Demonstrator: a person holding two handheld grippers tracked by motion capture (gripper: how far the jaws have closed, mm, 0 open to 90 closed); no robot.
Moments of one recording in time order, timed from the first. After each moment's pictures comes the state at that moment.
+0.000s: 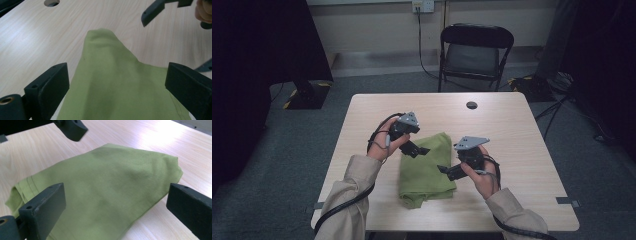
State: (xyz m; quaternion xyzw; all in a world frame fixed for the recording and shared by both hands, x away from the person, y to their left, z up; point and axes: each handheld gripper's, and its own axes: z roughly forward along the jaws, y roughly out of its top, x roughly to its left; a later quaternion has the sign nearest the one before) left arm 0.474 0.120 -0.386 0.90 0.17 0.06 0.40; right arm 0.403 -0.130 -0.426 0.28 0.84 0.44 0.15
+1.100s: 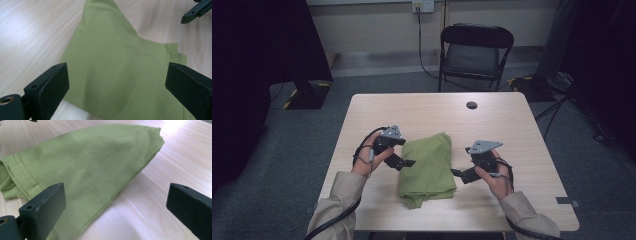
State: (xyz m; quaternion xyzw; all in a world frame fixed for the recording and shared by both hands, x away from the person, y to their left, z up) left arm 0.449 0.165 -0.418 0.89 0.20 0.06 0.41; right arm 0.405 -0.170 -0.447 0.28 0.84 0.44 0.14
